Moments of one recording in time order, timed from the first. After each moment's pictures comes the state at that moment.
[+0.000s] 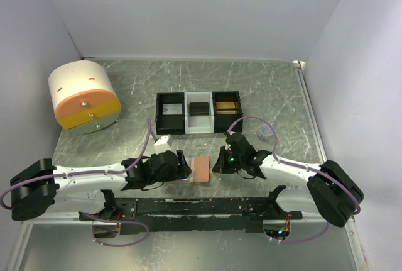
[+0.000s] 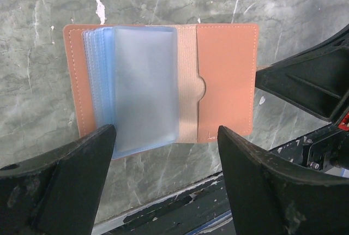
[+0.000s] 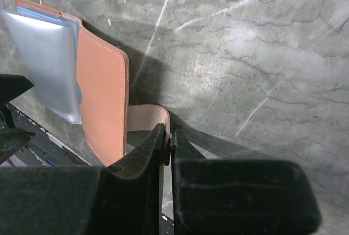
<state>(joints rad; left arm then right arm) -1.17 1.15 0.48 -0.15 -0.35 -1.13 0.73 1.21 0.38 -0.07 -0.19 0.74</state>
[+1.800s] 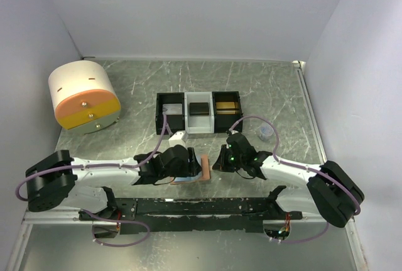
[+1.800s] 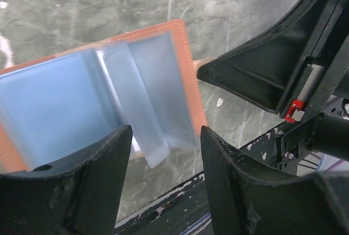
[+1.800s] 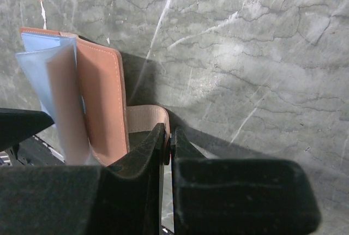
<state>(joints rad) -1.17 1.29 0.58 -0.03 -0.28 -1.02 0.73 1.21 0.37 -0.02 -0.13 0.77</state>
